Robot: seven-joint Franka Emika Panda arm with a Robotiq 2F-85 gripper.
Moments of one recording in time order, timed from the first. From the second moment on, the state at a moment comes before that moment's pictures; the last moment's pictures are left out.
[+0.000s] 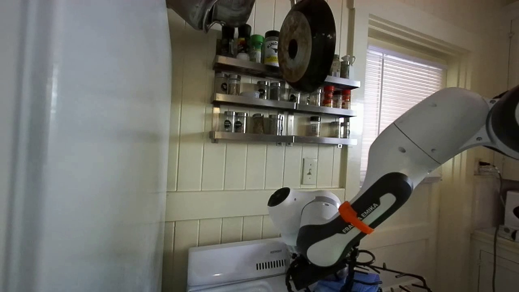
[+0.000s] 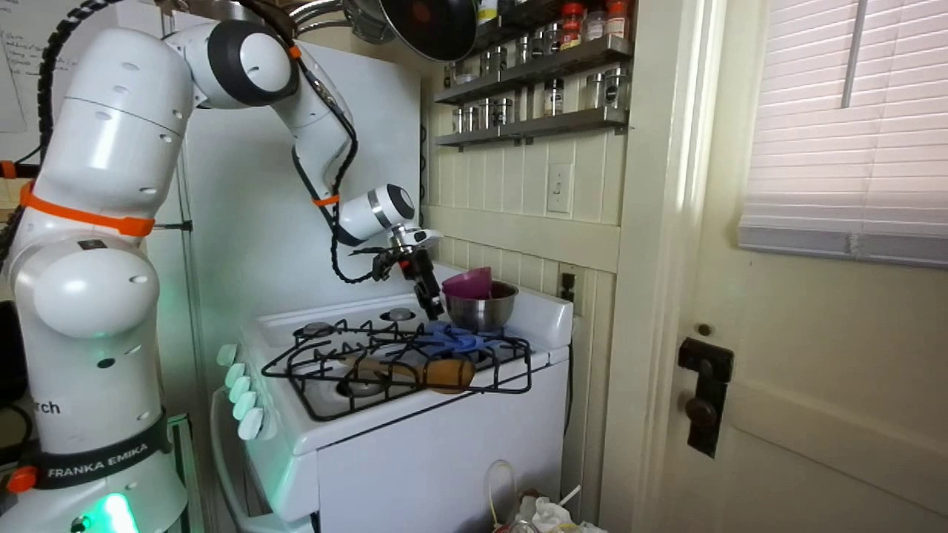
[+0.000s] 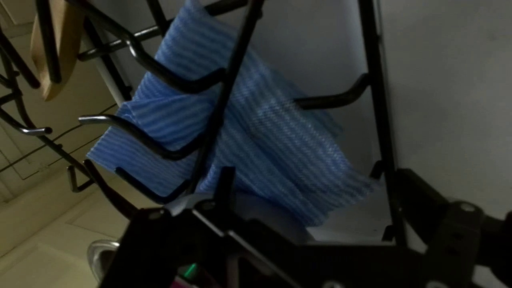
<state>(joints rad) 0.24 0.31 0.14 -2.03 -0.74 2.08 1.14</state>
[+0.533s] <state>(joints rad) 0.28 0.35 0.13 -1.97 -0.73 1.92 1.20</state>
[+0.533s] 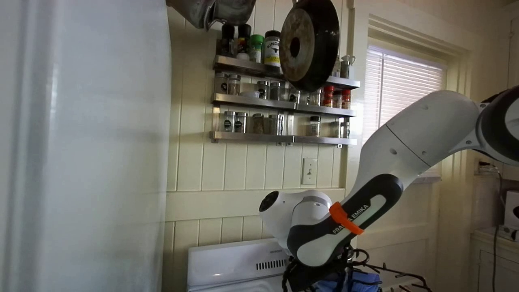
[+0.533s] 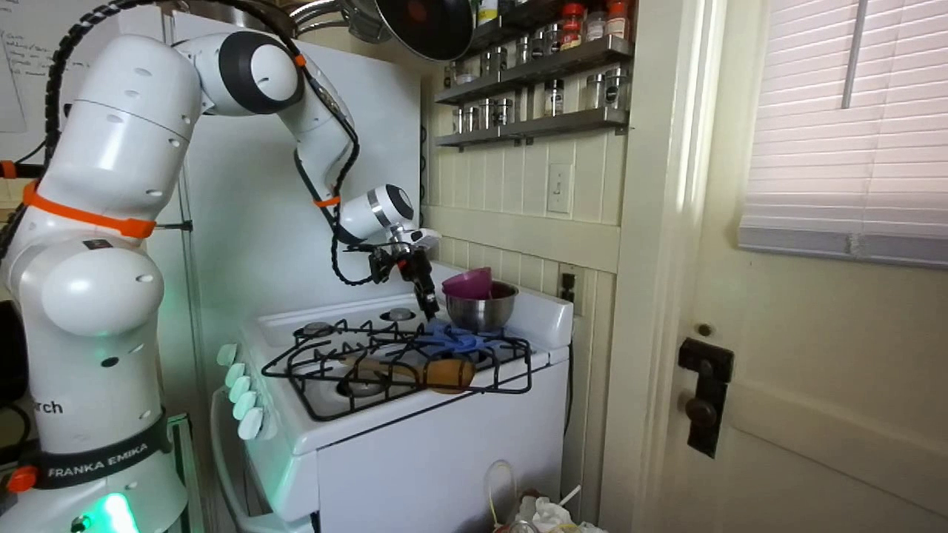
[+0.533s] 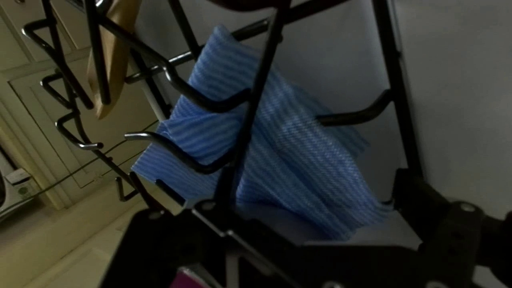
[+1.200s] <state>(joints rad) 0.28 0.38 0.12 -1.96 -0.72 1.85 1.21</state>
